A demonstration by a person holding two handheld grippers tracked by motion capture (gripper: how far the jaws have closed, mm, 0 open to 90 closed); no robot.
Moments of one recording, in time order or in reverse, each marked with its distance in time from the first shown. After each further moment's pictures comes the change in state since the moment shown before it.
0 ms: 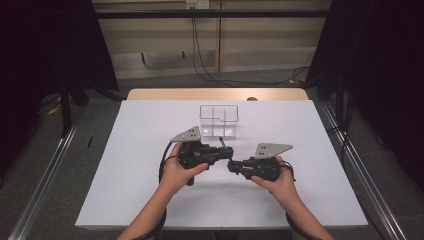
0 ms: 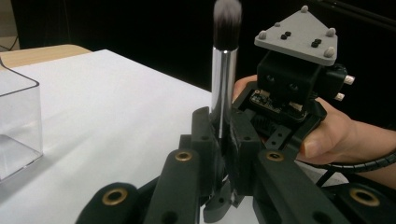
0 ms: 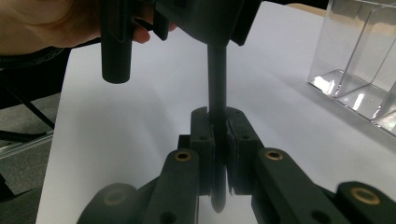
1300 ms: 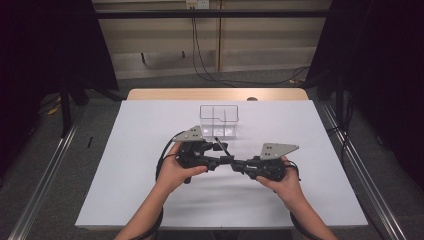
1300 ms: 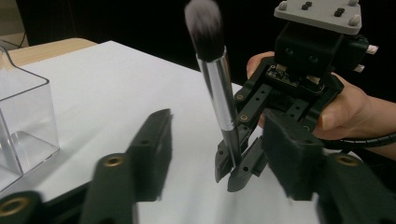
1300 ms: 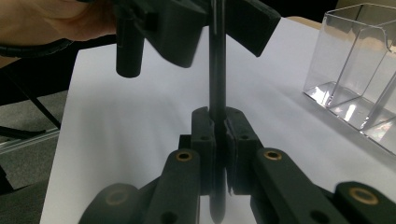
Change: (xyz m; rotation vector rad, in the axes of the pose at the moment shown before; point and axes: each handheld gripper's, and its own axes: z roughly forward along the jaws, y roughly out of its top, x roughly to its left) left arm 0.001 0.005 -0.002 0.074 0.031 0.058; right arm -0.001 0.001 -0.013 -0.027 0.011 -0.045
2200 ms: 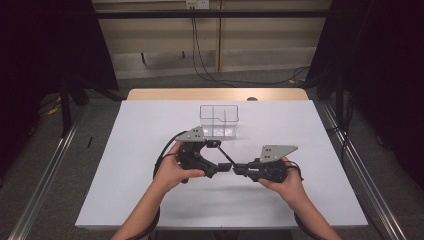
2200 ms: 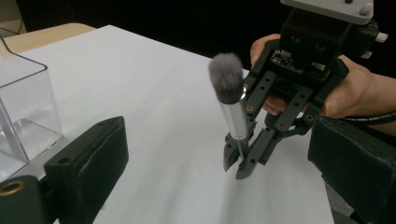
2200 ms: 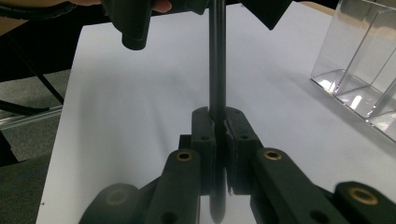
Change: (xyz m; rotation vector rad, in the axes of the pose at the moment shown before) left arm 0.000 0.001 0.002 0.069 0.002 0.026; right arm -0.001 -0.004 -0.003 0.064 0.027 -0.043
